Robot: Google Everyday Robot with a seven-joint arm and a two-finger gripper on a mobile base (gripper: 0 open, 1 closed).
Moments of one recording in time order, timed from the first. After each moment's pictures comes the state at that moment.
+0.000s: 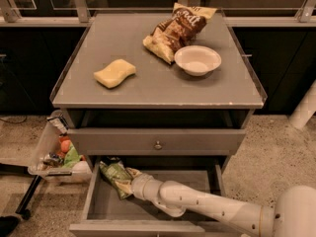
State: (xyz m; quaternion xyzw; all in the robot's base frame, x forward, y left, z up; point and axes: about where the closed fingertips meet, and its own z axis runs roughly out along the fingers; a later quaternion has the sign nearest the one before) arm 0.564 0.127 0.380 -0.35 0.75 0.29 0.48
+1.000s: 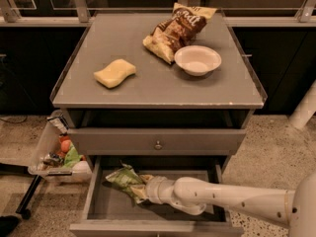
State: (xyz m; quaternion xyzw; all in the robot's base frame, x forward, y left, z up) arm 0.531 0.066 0.395 -0.39 0.78 0.27 0.41
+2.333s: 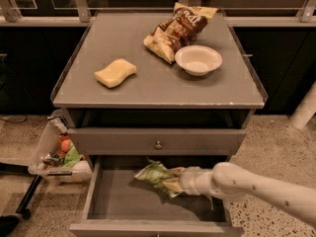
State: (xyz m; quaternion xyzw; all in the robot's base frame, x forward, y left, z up) arm 0.524 -0.060 0.442 -0.44 0.78 0.24 0.37
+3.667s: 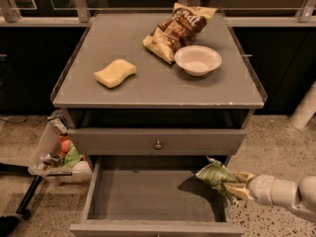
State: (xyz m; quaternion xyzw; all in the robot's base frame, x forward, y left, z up) arm 0.479 -0.286 0.494 -0.39 0.79 0.22 0.42
